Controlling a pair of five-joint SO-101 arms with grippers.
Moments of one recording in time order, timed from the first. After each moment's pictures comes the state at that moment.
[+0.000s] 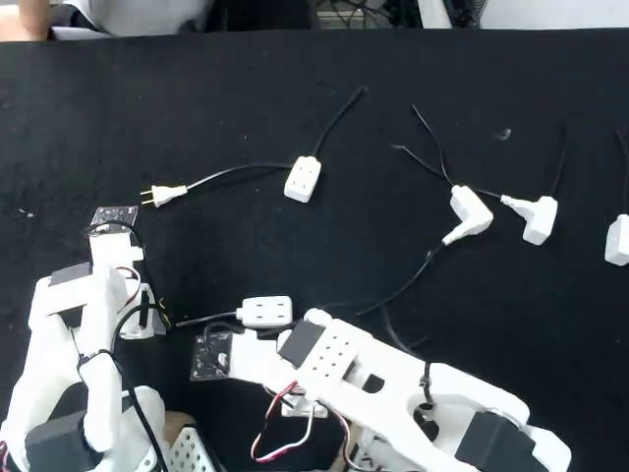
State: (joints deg) left arm -23.3 -24.4 62.3 54.9 -18.9; right arm -56.4 -27.1 64.4 65.2 31.9
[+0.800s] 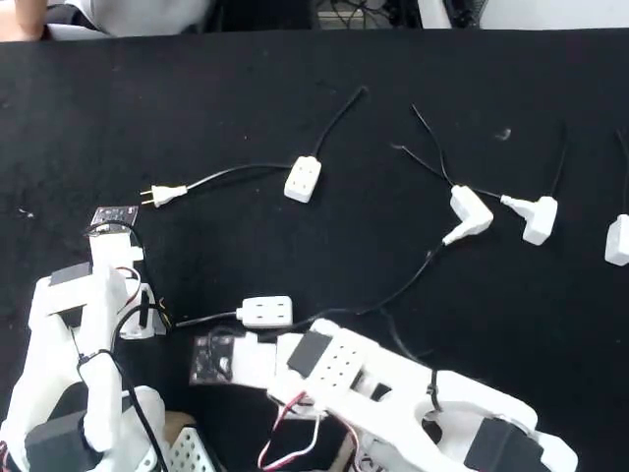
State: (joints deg) left arm -23.3 -24.4 62.3 54.9 -18.9; right arm -57.1 -29.2 69.5 58.0 31.0
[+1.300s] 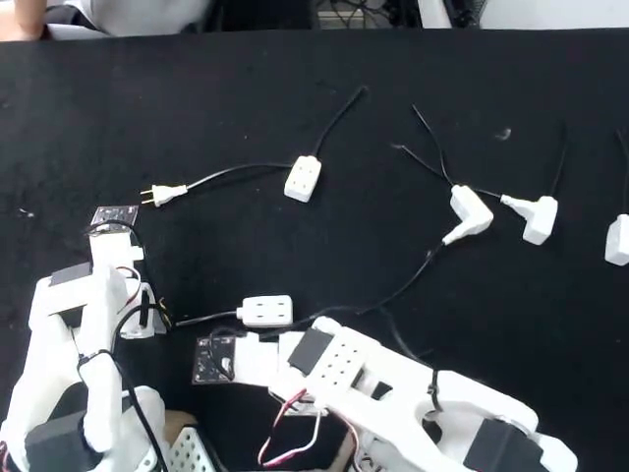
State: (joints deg) left arm -23.3 -24.4 62.3 54.5 -18.9; right arm -56.5 -29.7 69.2 57.8 32.9
